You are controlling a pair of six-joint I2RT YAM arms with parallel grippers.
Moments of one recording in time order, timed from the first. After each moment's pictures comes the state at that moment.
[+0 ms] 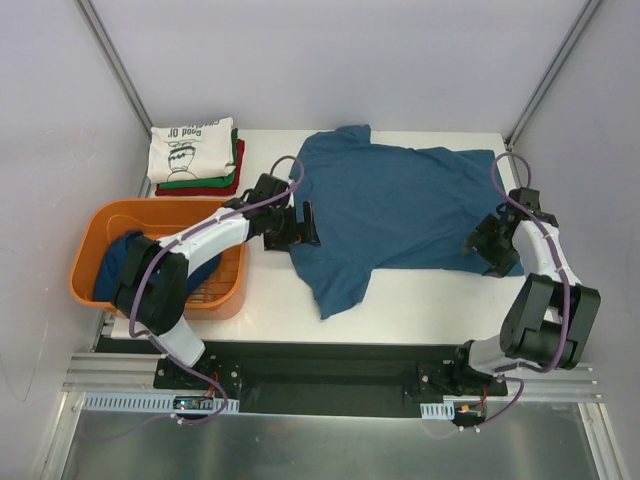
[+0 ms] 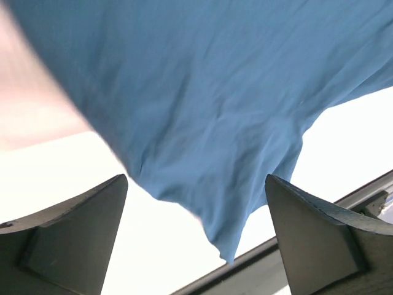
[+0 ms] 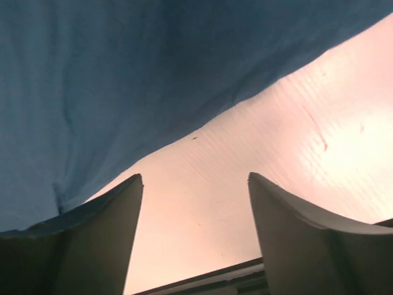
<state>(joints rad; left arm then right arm) -0.49 1.65 1.12 -0.44 0.28 -0.58 -0.26 1.42 1.03 -0.84 -0.03 0.46</state>
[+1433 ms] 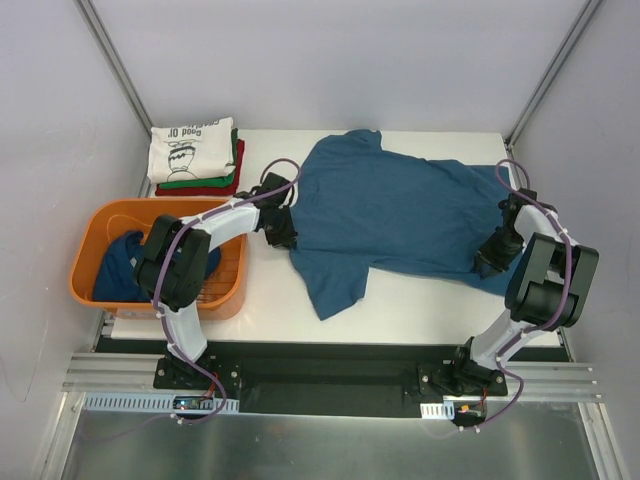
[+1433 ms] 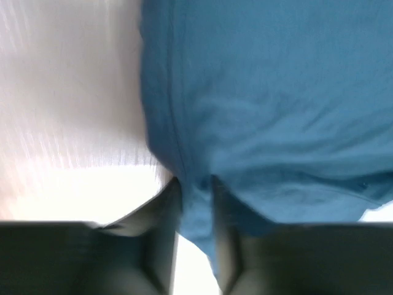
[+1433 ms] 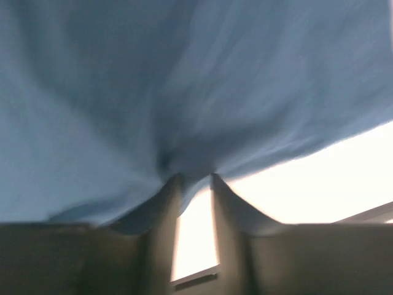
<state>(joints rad) -0.45 1.82 1.18 -0.50 0.12 -0.70 -0.32 1.70 1.11 -0.90 0.05 0.45</state>
